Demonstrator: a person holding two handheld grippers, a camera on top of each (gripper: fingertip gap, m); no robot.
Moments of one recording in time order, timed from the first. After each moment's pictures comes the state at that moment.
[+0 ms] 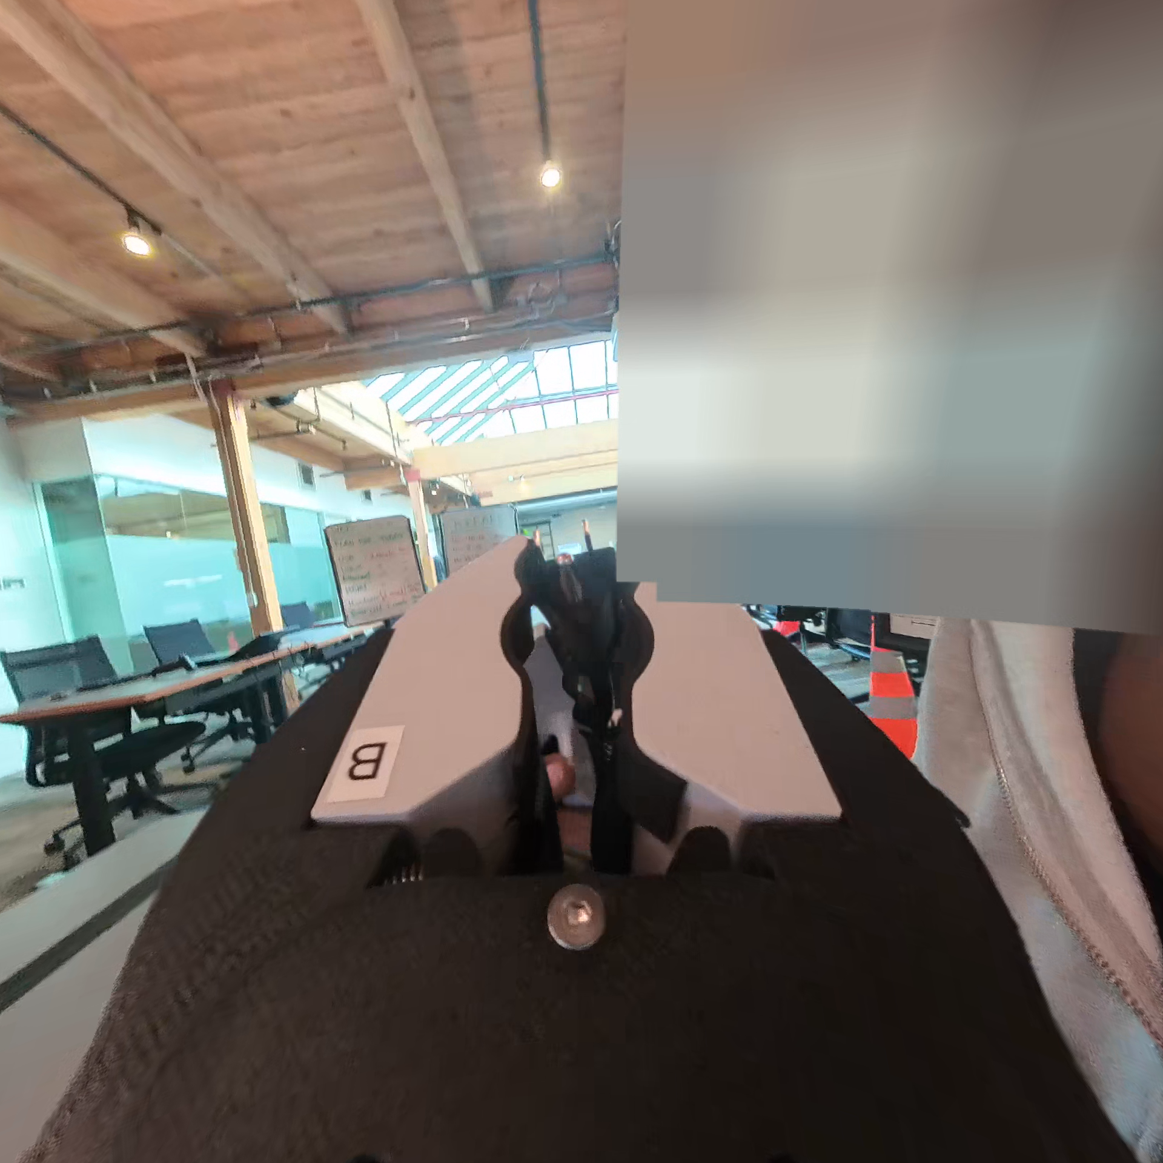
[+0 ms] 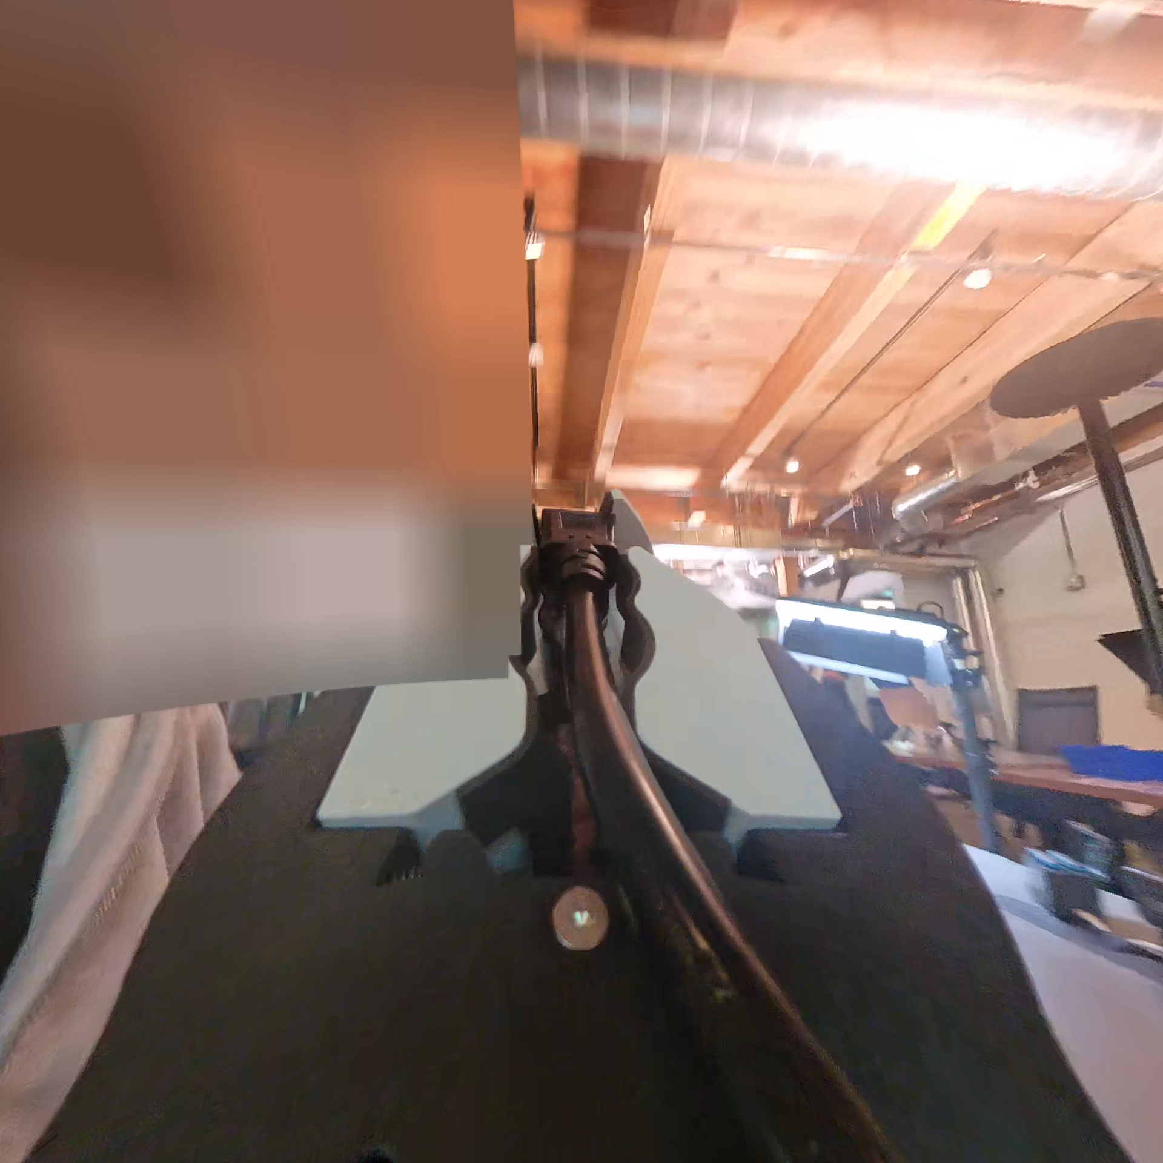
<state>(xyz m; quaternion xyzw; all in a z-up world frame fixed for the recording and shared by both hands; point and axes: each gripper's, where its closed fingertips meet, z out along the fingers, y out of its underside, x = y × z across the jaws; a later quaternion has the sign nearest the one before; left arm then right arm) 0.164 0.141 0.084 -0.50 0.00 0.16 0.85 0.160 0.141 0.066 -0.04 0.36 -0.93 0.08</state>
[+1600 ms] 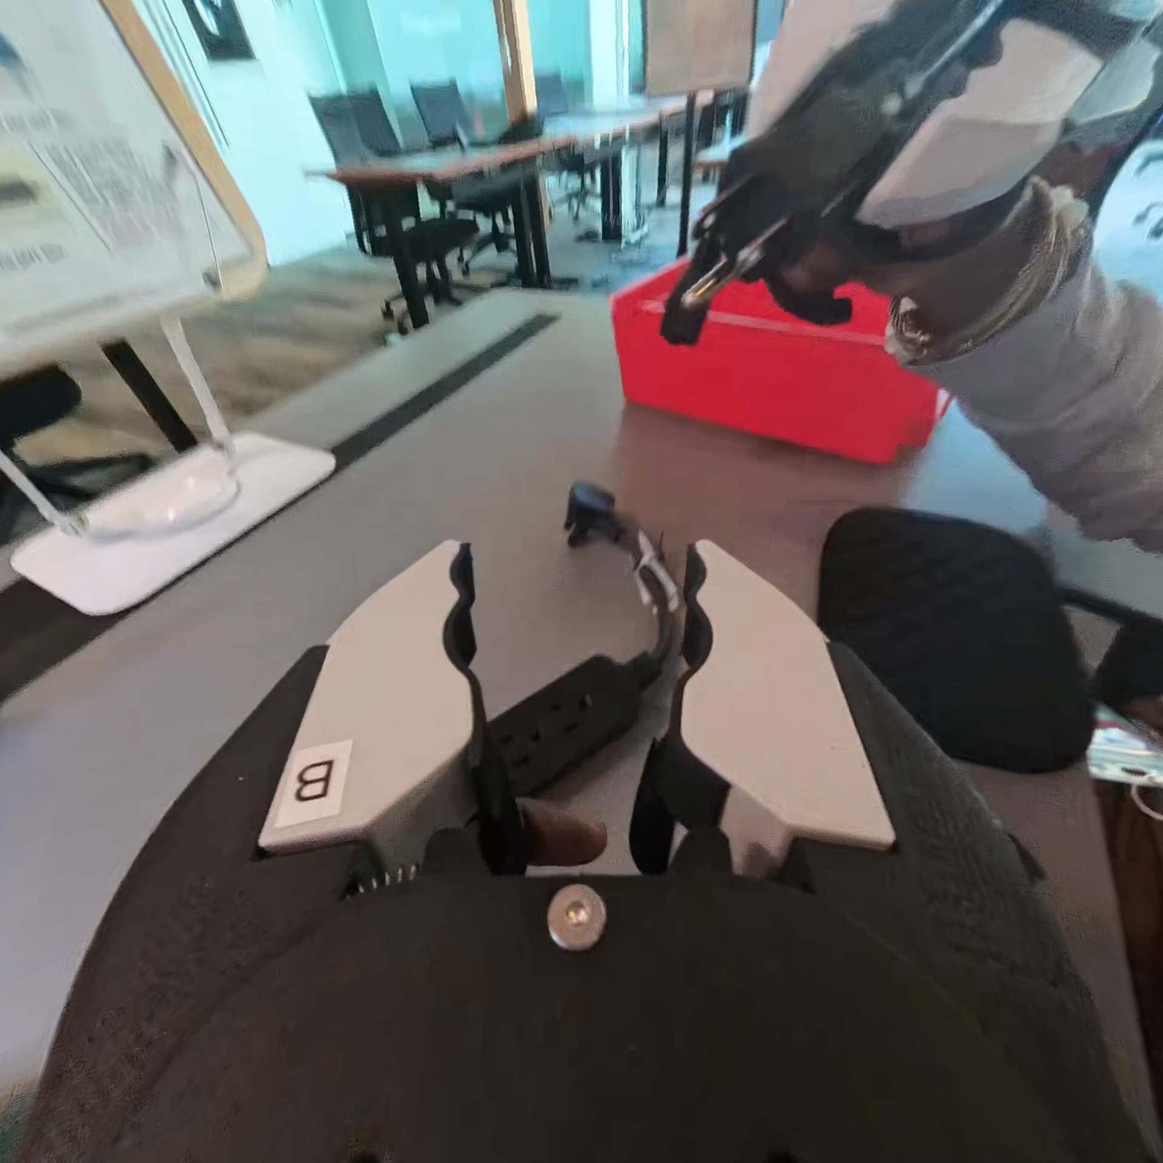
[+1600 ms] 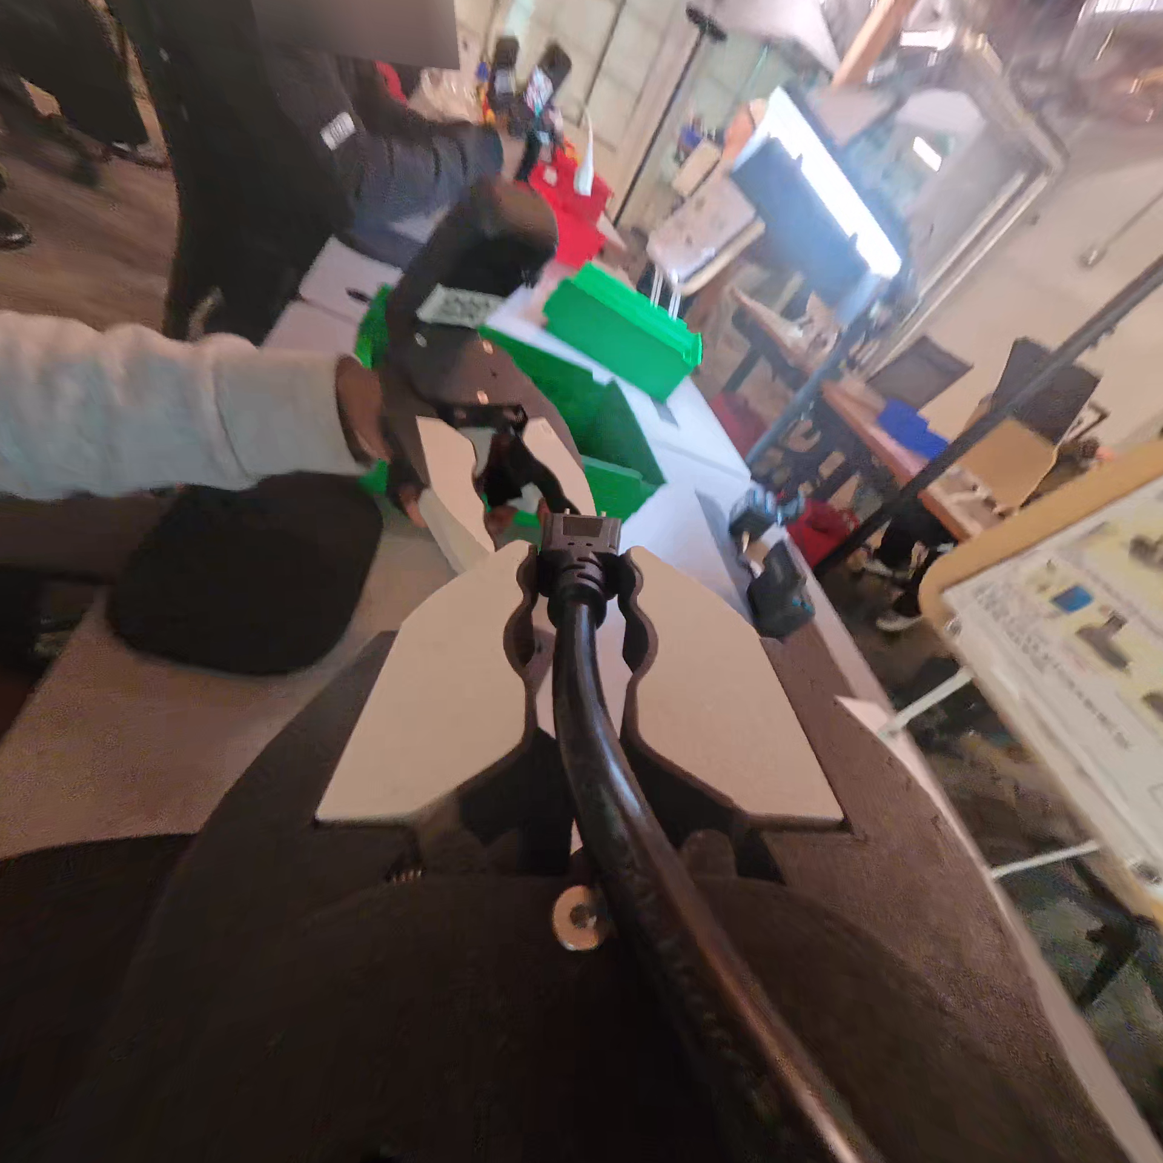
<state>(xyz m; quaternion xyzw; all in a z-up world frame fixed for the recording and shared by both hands) 0.009 -0.005 -0.067 -0.74 -0.27 0.25 0.57 0.024 0.051 0.005 -0.19 0.74 -0.63 -0.14</state>
